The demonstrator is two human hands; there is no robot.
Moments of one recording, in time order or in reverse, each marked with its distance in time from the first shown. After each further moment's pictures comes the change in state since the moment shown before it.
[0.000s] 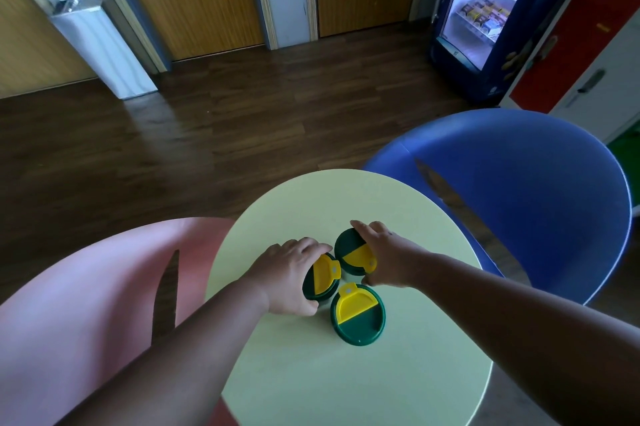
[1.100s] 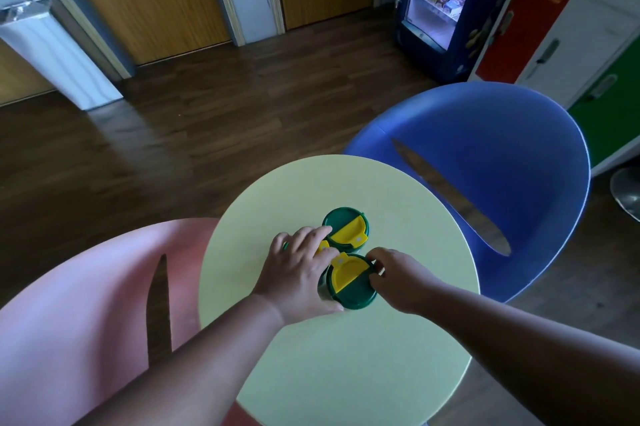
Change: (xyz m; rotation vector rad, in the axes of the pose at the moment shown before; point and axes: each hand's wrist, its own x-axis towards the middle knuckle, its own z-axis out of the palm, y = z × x) left_hand -0.017 0.042 0.018 0.208 0.302 0.083; right_hand -0.073 -0.014 0.044 0.401 0.074 0.291
